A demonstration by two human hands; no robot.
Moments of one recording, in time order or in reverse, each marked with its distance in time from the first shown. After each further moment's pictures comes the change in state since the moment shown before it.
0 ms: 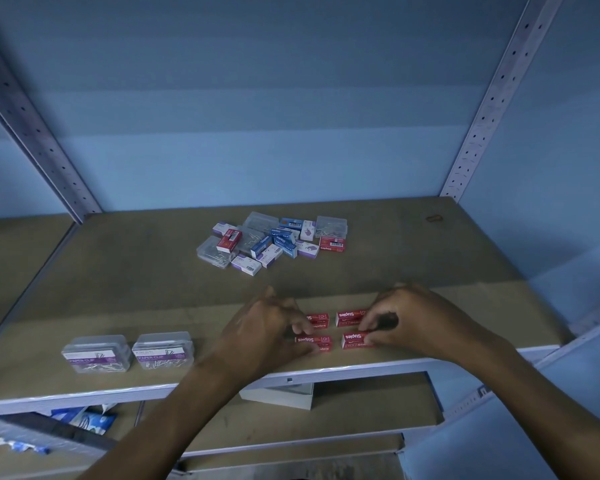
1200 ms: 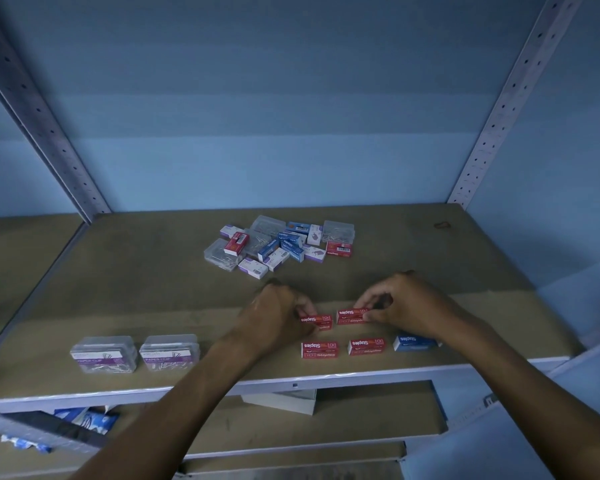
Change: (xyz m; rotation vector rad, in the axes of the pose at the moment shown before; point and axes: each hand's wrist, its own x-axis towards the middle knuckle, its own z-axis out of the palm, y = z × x) left_hand 0.034 -0.025 0.015 -0.285 -0.150 -0.259; right_hand 0.037 0.008 -0.001 0.136 0.001 0.095
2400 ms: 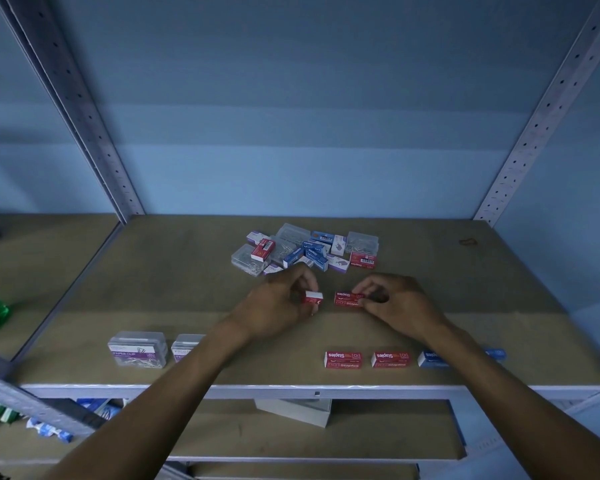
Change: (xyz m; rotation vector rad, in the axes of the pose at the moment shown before) left_hand -0.009 -0.018 -0.042 -0.245 0.132 0.086; right_hand 0.050 -0.006 0.035 0.244 0.227 -0.005
